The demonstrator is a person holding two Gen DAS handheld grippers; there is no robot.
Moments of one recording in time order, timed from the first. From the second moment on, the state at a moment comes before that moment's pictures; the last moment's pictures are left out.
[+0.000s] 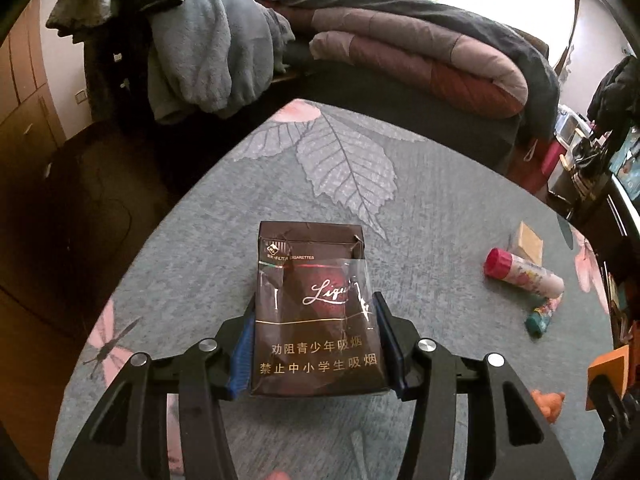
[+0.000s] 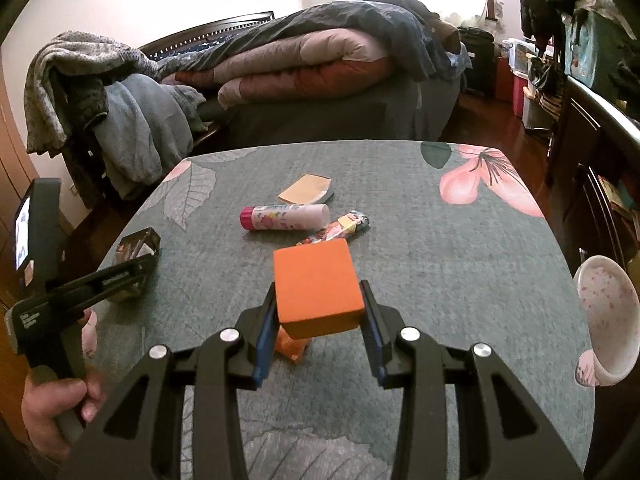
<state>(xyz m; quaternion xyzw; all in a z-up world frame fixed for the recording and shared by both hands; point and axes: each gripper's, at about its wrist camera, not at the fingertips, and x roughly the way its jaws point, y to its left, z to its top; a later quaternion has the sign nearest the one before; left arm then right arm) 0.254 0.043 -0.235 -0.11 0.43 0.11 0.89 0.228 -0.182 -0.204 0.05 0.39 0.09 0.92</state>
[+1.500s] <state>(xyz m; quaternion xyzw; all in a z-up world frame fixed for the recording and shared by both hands) 0.228 -0.406 -0.172 0.09 0.37 -0.32 0.87 0.121 -0.535 -0.235 0.22 0.32 -0.19 0.90</state>
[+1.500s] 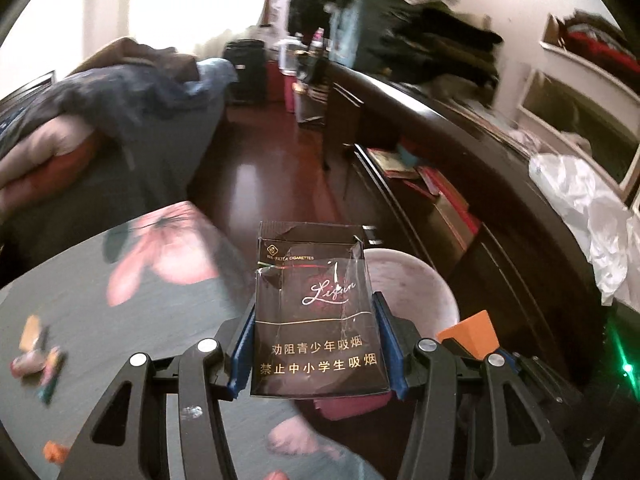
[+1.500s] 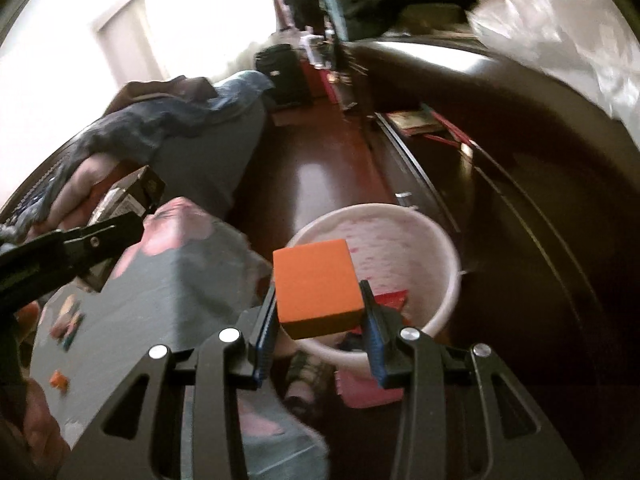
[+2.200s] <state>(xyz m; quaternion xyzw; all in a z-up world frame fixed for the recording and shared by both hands) 0.267 -0.459 -0.195 0.10 0.40 -0.34 0.85 0.162 -0.588 -0.303 0.24 0.35 -0.23 0.88</state>
